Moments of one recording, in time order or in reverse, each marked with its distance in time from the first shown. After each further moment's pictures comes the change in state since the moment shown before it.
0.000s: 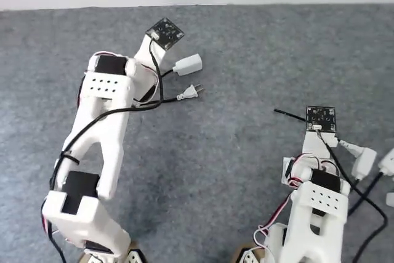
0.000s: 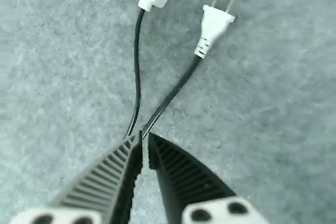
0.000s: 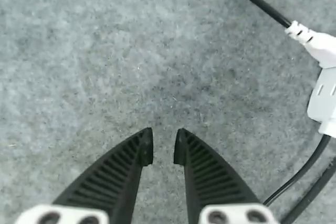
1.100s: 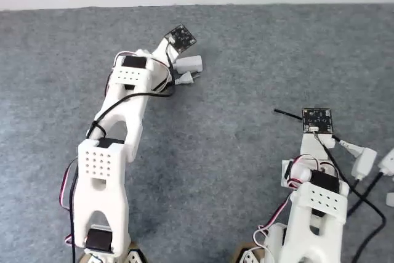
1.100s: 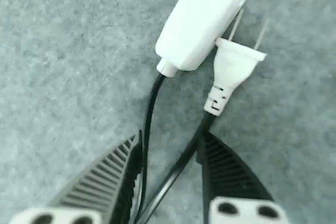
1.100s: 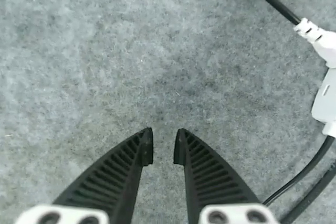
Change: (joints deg) left arm 0.0 38.3 -29.5 -13.0 -8.6; right arm 0.0 0.0 1.0 0.0 2.3
